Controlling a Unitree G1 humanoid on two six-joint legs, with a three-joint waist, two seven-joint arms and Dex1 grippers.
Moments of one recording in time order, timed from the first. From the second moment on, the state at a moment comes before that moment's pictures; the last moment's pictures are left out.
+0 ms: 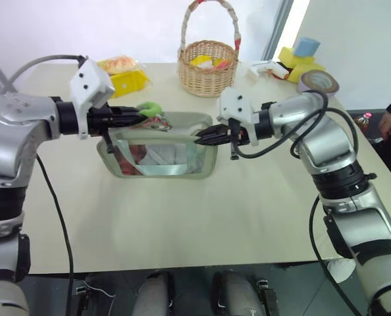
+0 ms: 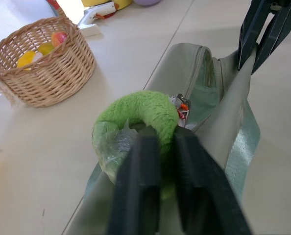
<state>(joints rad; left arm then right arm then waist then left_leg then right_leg) -0.78 0.94 0.02 -0.10 -0.44 0.63 -1.08 -1.00 -0.58 0.30 0.03 0.20 0.53 1.20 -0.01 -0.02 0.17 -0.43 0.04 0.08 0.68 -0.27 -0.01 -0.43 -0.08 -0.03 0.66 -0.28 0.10</state>
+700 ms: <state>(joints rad) -0.42 1.17 0.22 -0.12 -0.48 0.68 -1.20 -1.02 -0.58 0.29 0.08 0.20 0.51 1.20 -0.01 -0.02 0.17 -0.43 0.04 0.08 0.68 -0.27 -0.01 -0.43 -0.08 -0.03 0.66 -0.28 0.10</state>
